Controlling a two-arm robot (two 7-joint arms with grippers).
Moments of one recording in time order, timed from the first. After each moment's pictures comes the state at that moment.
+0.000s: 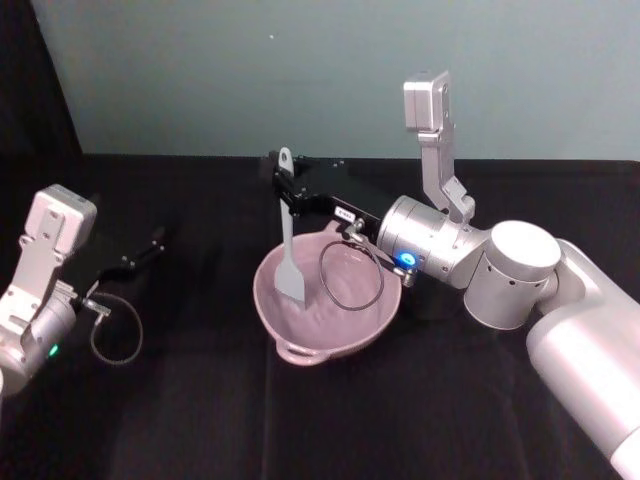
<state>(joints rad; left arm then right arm) -0.20 0.60 0.45 -1.41 -0.25 -0.12 0.03 0.58 0.18 -0.56 -1.11 0.56 -0.01 0.59</state>
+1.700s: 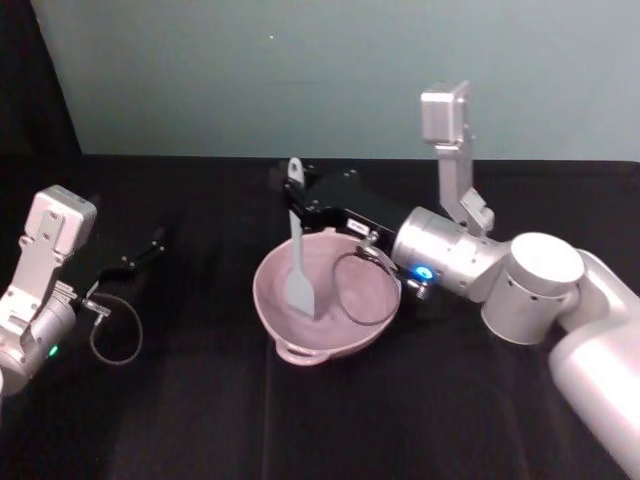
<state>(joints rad) -0.20 0.60 0.45 -1.41 -0.25 -0.12 0.03 0.53 0.24 -0.56 -1.22 0.56 0.01 0.59</state>
